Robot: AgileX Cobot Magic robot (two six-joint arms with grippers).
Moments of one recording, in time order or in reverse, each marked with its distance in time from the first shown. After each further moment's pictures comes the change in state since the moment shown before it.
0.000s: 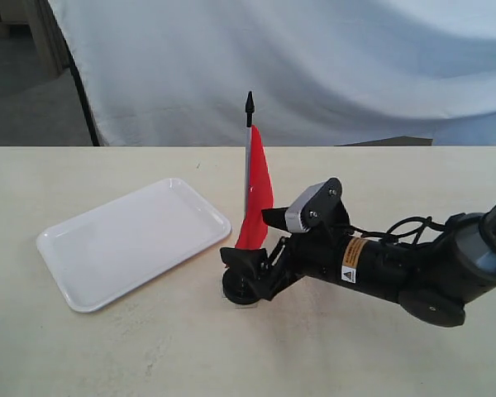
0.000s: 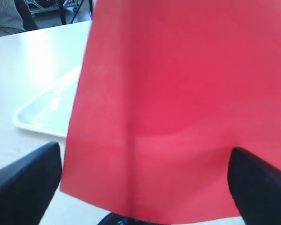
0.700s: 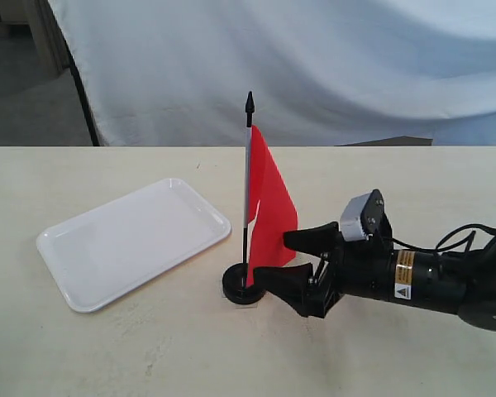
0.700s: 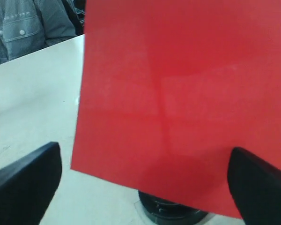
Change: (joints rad) left arm 0.000 0.000 0.000 0.000 0.000 0.000; right arm -0.185 -0.002 0.070 -0.355 -0.145 0.211
